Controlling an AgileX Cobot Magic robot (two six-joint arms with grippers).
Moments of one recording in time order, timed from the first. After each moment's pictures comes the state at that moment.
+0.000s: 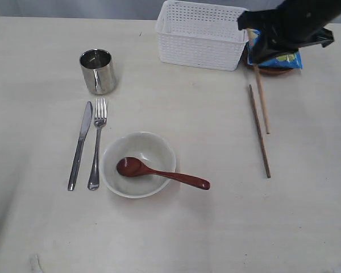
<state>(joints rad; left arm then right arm) -0.13 0.00 0.00 -0.17 0.34 0.11 0.19 1.74 -1.31 0.41 0.89 -0.20</state>
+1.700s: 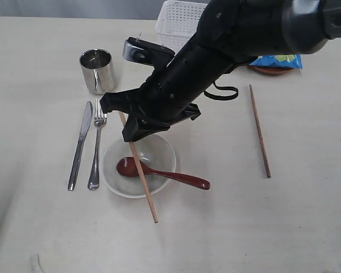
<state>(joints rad) -0.13 0.00 0.00 -0.17 0.34 0.11 0.69 1.87 -1.20 0.77 0.75 -0.27</state>
